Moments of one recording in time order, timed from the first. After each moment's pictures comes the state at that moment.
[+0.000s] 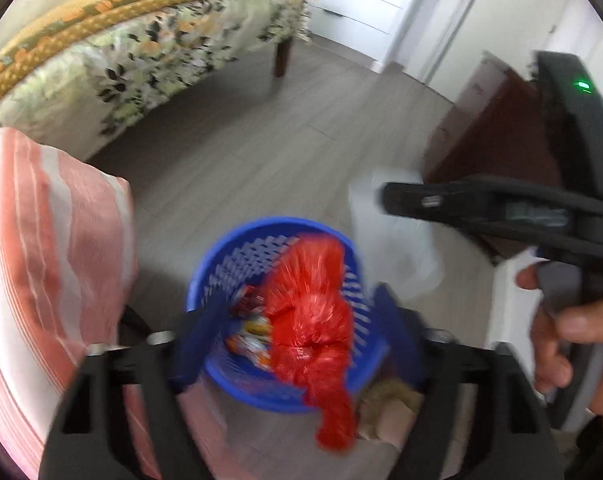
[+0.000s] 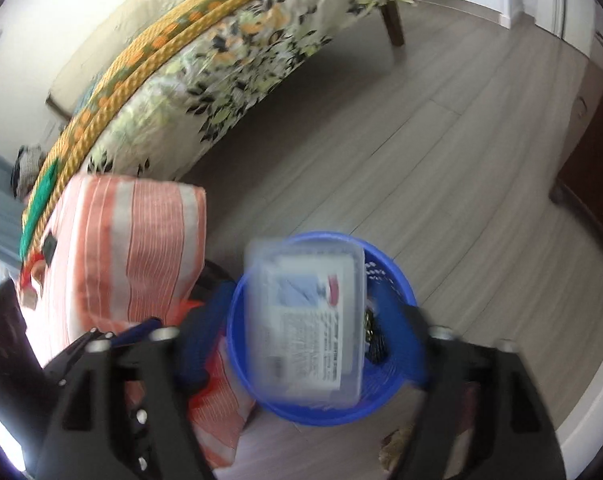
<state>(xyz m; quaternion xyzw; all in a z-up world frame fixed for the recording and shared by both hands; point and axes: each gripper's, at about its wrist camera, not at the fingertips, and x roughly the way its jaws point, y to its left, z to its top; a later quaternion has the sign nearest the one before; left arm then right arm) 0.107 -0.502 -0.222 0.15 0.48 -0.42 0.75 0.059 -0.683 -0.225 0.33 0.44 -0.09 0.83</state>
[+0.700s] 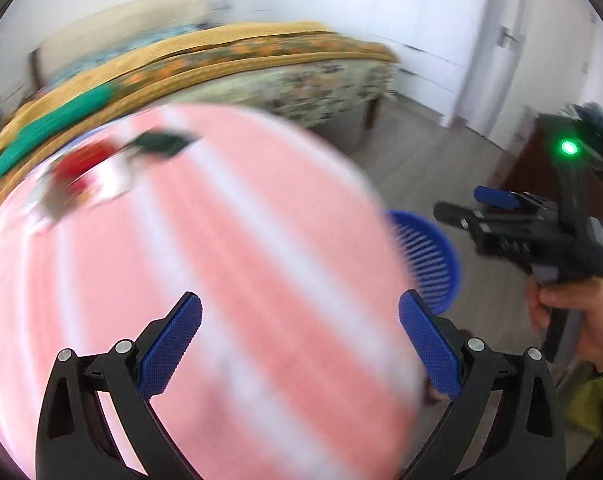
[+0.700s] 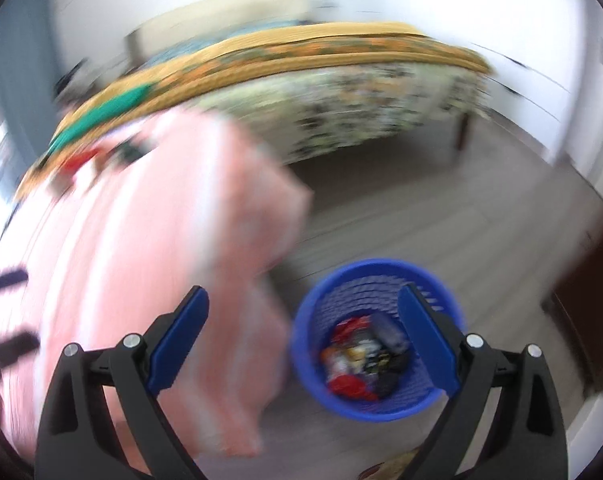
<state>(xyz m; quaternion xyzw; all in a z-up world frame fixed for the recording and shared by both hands) 0.066 -0.215 -0.129 0.12 0.42 -0.31 0.85 0.034 -0.468 -0.165 0.10 0.37 -0.03 0.92</state>
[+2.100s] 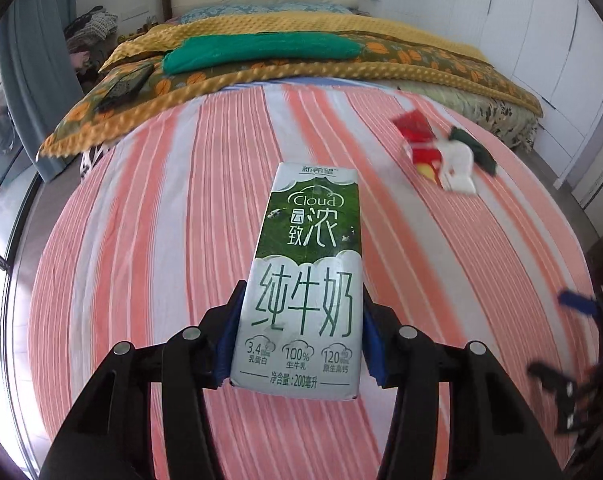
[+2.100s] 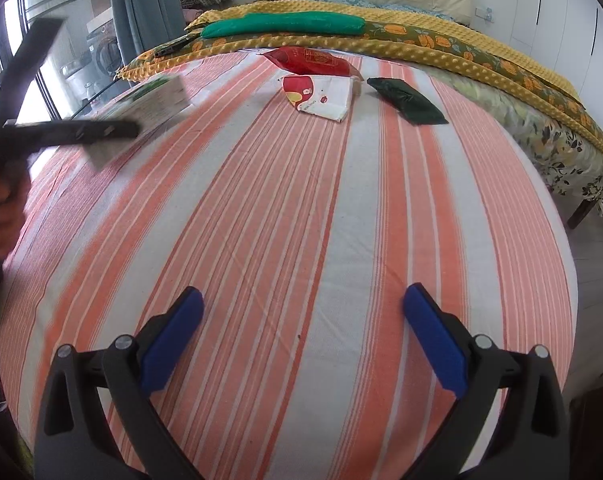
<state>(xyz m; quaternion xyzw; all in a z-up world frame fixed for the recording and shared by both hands) 0.214 0.022 -0.143 0.05 0.46 -0.13 0.88 0.118 -0.227 -0.163 -0.03 0.41 0.14 0.90</state>
